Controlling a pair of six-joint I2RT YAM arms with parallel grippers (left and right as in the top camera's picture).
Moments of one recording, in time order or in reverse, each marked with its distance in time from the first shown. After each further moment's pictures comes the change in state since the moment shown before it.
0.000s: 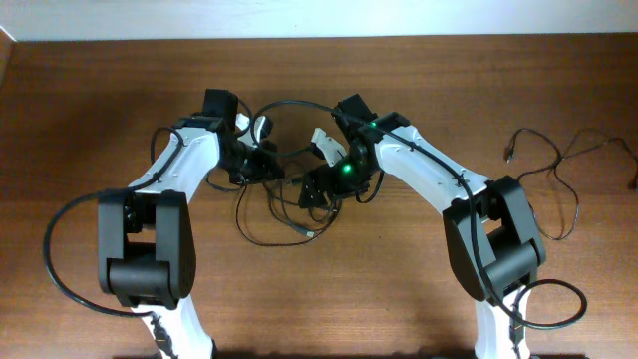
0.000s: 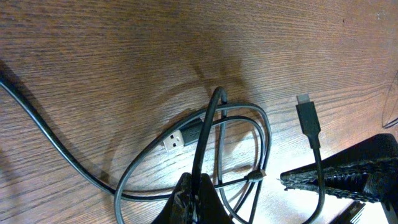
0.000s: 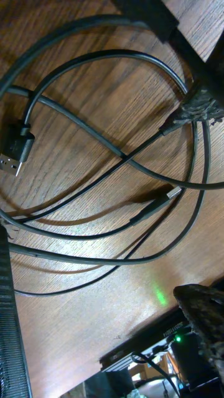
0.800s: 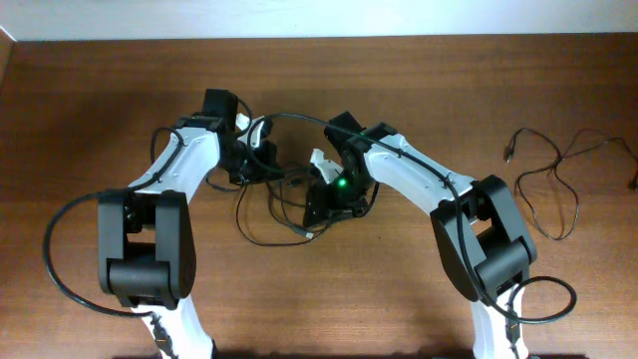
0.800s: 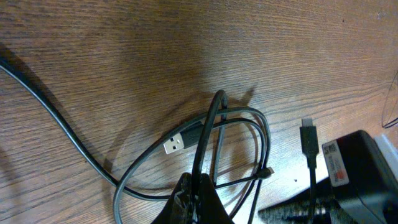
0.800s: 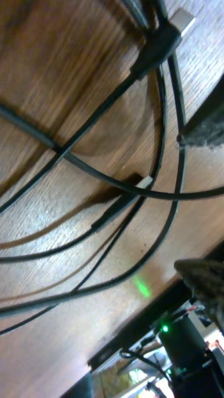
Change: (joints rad) left arm 0.000 0.000 0.000 0.000 0.000 0.000; right arm 0.043 0.024 -0.038 -0.081 -0.010 0.098
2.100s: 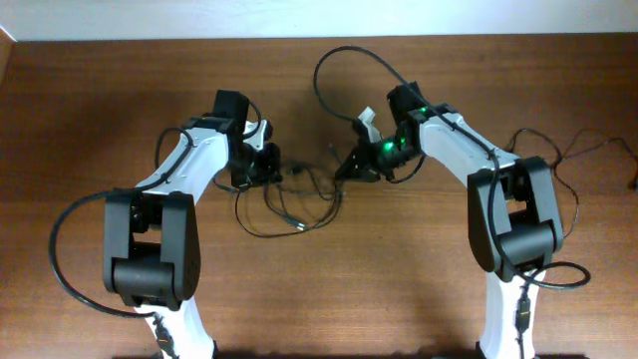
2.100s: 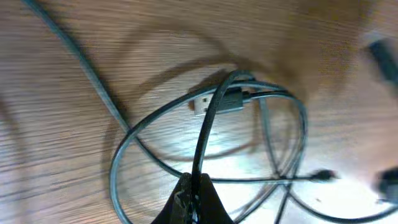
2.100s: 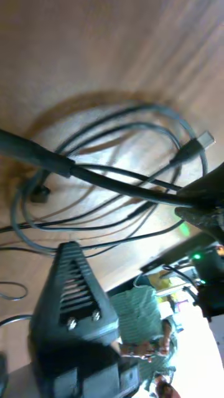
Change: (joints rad) left arm -0.042 0.000 0.000 -0.007 -0.135 -0.099; right arm -0.270 0.049 0.002 0.168 -0.314 0.046
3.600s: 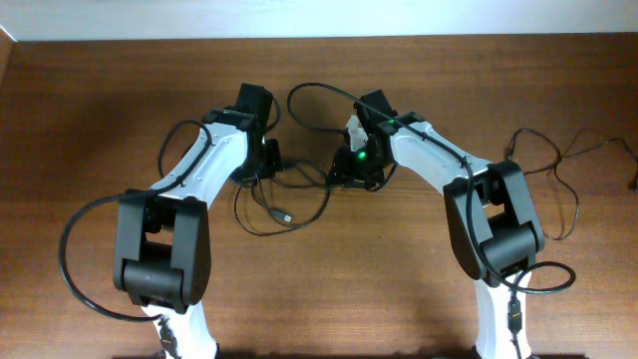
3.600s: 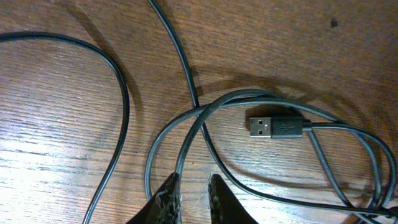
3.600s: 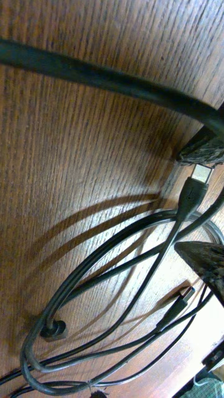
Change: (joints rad) left arm -0.094 0.000 0.069 -0.063 -0.446 -0.178; right arm 0.123 0.014 0.004 0.089 0.436 0.191
